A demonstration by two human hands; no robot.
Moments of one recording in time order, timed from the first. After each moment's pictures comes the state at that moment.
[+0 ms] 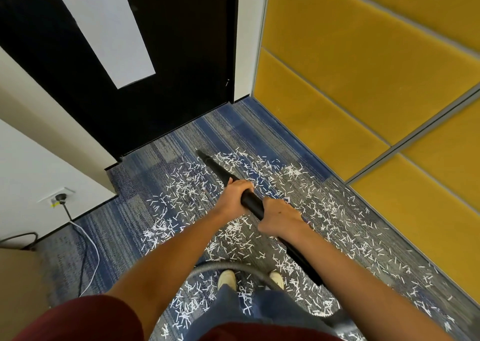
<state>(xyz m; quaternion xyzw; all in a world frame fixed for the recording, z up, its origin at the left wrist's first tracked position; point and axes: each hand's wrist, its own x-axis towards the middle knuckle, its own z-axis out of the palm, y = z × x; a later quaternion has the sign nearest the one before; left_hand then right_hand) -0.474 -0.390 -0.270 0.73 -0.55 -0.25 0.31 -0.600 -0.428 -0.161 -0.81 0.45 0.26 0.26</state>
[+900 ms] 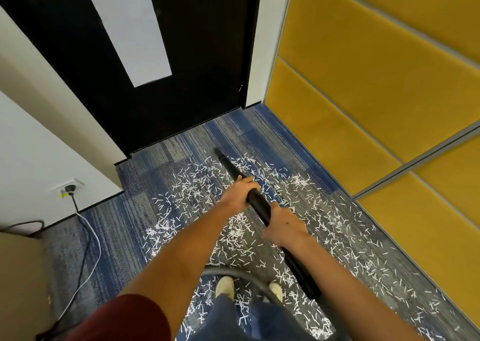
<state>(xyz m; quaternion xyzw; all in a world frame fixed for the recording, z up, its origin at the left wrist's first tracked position) -0.450 -0.412 -0.277 0.77 -0.55 -0.29 0.16 -0.593 -0.424 -0.163 -0.82 0.46 0.24 0.25</state>
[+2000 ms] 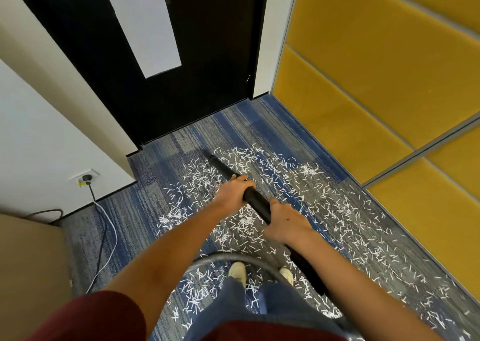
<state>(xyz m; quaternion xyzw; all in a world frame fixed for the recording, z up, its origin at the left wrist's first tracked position) -0.445 -0.335 -0.261 0.78 -0.56 -0.24 0.13 -0.591 -0.371 -0.161 -0.83 0.42 0.27 0.26</state>
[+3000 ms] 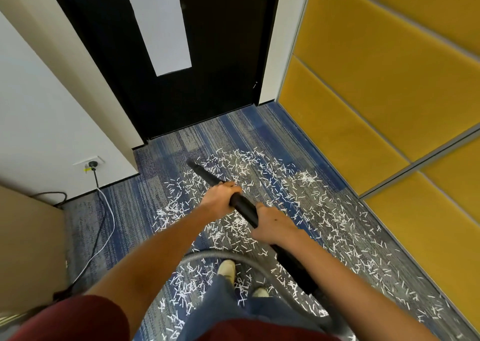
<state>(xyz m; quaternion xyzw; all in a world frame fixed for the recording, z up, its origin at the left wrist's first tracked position) -0.484 -0.300 -0.261 0.81 -0.53 -0.23 0.09 -0.632 -0.360 -0.158 -0.86 0.33 0.27 0.29</state>
